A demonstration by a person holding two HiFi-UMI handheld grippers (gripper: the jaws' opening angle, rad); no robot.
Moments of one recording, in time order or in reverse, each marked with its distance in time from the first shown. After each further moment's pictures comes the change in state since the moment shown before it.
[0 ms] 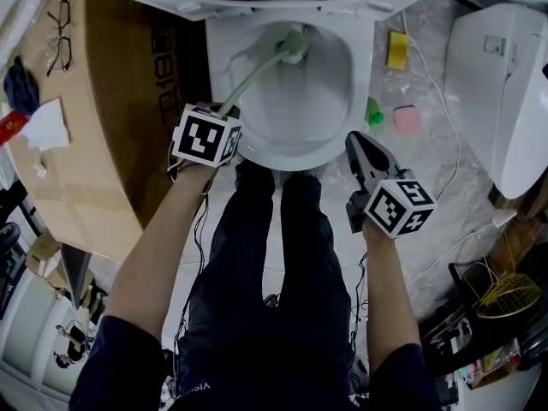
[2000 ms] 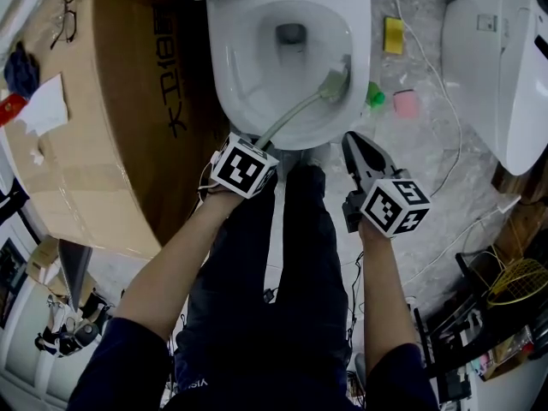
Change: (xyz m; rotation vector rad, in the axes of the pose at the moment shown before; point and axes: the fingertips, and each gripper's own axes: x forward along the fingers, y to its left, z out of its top) left arm 0.020 -0.118 -0.096 0.136 0.076 -0.226; right arm -0.029 0.021 -0.051 0.016 -0.037 -0.026
